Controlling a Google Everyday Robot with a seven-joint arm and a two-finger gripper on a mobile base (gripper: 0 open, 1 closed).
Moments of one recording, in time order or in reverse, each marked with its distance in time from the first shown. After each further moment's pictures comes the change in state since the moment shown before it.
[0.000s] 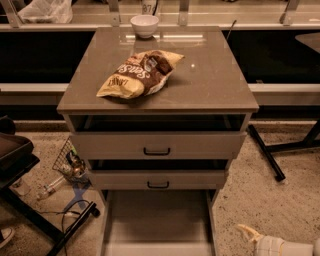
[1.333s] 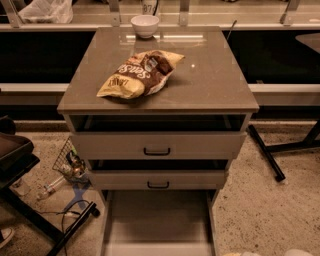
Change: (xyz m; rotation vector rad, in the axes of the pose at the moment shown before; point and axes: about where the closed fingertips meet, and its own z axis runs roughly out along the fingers) arm 0.076 0.033 0.103 -0.099 -0.049 -0.003
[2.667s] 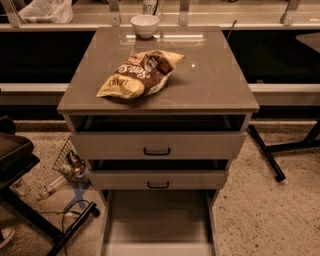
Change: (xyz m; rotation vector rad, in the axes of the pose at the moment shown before) arm 0.139 0.065 0.145 -0.139 -0.189 0.180
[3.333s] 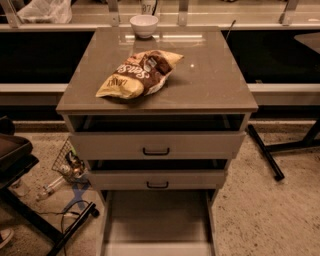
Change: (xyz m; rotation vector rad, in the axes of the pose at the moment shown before) arm -0.004 -0.057 0.064 0.003 -0.093 -0.033
